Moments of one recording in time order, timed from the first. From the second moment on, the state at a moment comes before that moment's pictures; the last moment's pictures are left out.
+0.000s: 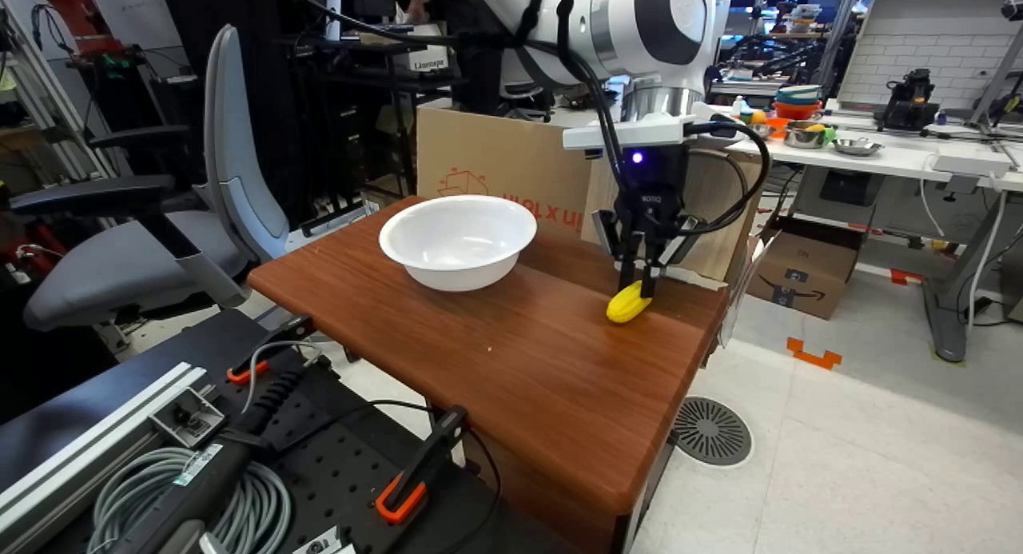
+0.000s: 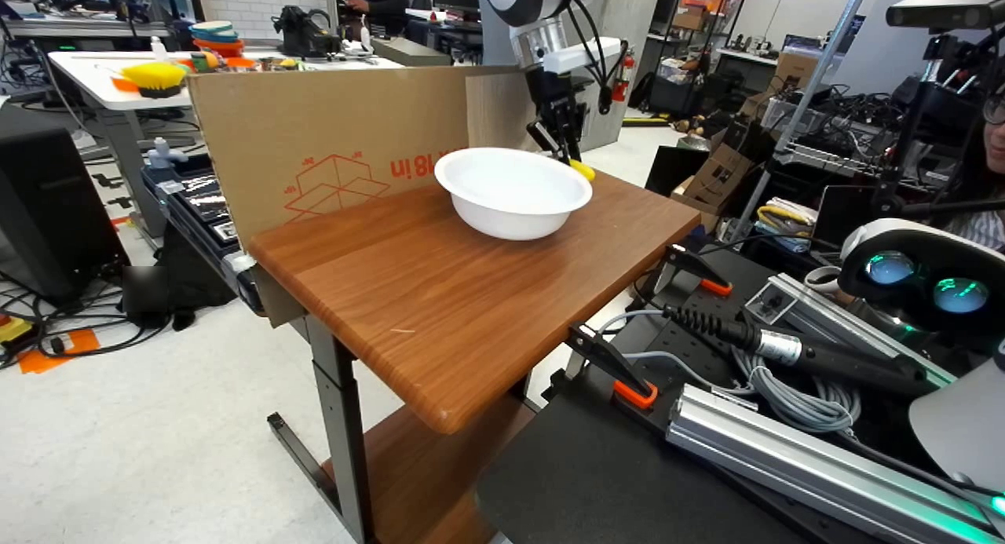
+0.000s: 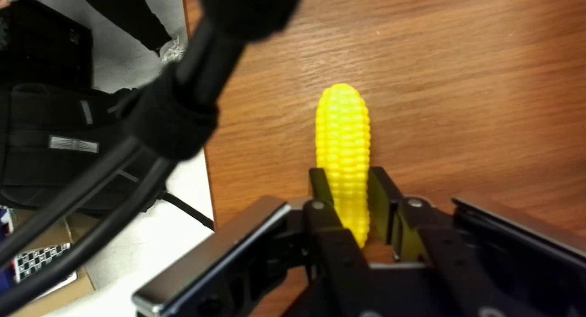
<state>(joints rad) -0.11 0.93 -0.13 -1.27 -0.17 1.78 0.03</state>
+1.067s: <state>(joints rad) 0.03 0.54 -0.01 -1.52 -0.07 1.79 0.12</state>
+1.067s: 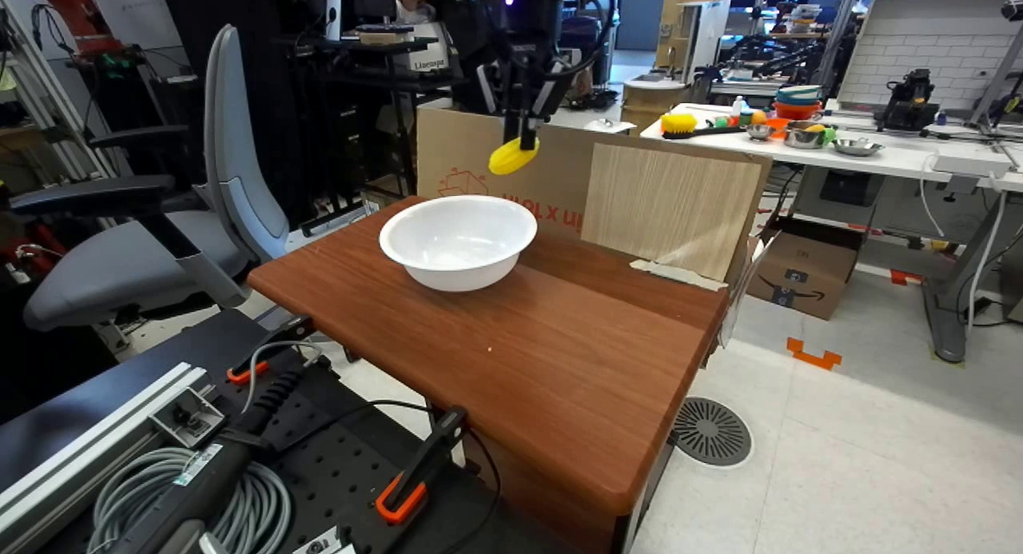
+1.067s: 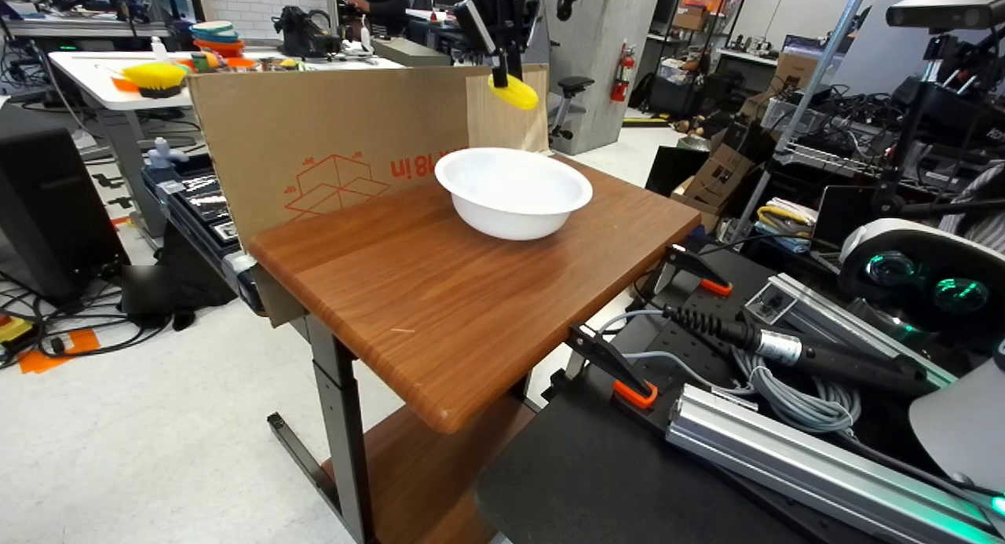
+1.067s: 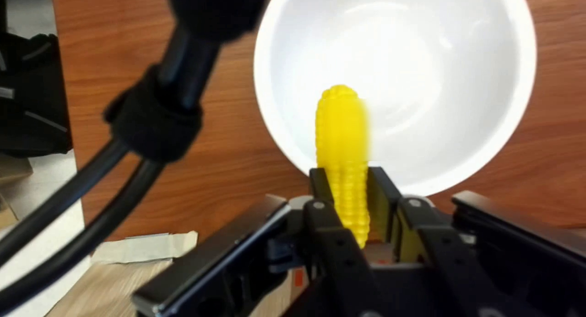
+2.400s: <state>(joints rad) 0.08 0.49 -0.03 -1.72 -0.07 1.78 0.35</state>
